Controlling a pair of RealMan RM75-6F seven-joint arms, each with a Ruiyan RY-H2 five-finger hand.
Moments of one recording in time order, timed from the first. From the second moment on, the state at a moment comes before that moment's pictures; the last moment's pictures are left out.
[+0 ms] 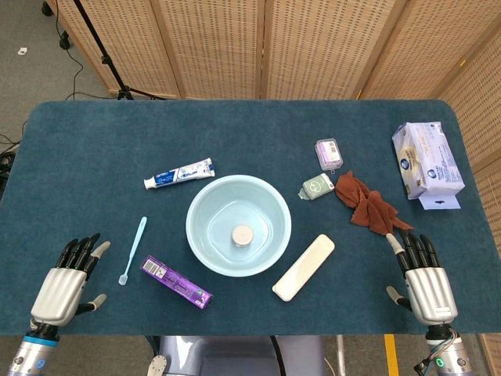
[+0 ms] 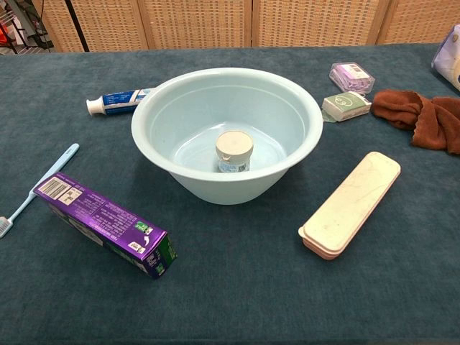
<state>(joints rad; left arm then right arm) -0.09 -1.20 0.04 -1.84 1.60 1.40 0.30 0.14 -1.28 -0.07 -1.63 -1.57 1.61 -0.24</state>
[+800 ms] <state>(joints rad) -0.38 -1.17 -0.06 -1.96 1.28 1.00 0.35 0.11 -1.28 -0.02 -1.62 -1.58 1.57 -0.22</state>
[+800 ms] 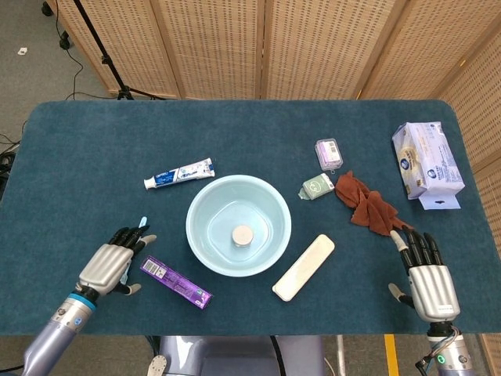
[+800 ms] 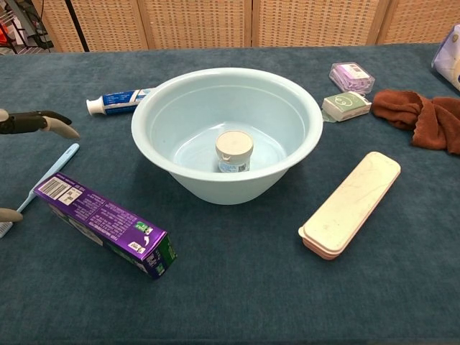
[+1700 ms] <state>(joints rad) -0.47 -1.31 0.00 -2.00 1.19 1.01 0.56 0.09 -1.27 0.02 -1.62 -1.58 1.57 -0.18</state>
